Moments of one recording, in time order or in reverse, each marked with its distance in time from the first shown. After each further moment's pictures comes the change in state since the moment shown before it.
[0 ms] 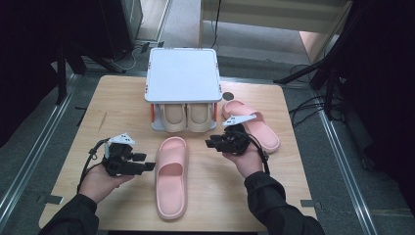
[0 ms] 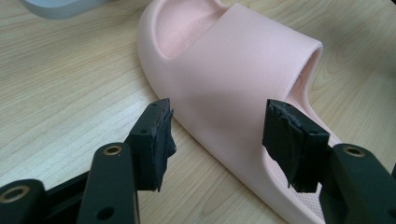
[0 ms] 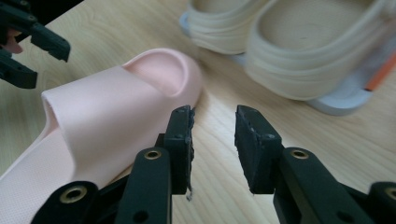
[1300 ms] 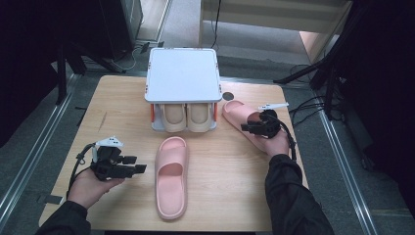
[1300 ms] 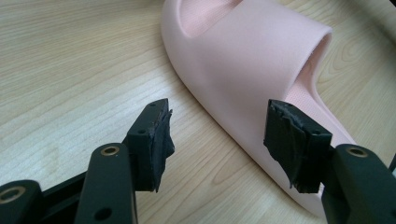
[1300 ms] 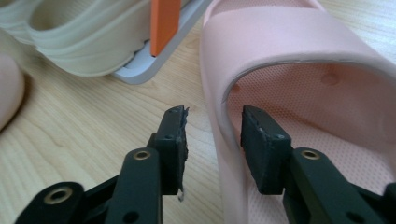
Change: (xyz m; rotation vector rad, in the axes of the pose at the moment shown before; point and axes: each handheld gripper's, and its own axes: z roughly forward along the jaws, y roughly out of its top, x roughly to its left) left arm 0.008 -0.018 -0.017 -0.018 0.023 -0.055; right arm -0.128 -0.021 -0.025 0.025 -0.198 0.148
